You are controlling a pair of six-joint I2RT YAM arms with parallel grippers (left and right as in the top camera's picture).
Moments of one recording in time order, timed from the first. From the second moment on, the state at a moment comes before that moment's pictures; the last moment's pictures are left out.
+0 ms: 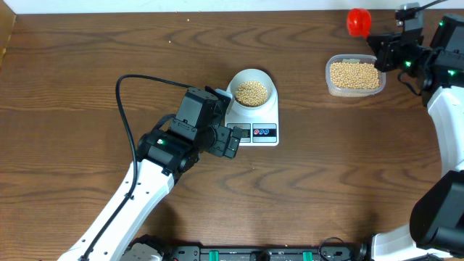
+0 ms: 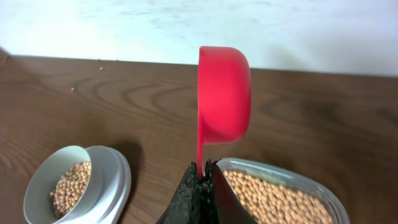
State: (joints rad) left arm -0.48 1.27 1.02 -0.71 0.07 -0.08; right arm -0.23 1.70 1.38 -0.30 -0.65 -0.10
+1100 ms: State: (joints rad) left arm -0.48 1.27 1.02 -0.71 0.07 -0.08; right arm -0.25 1.70 1.25 -0.37 -0.38 0.39
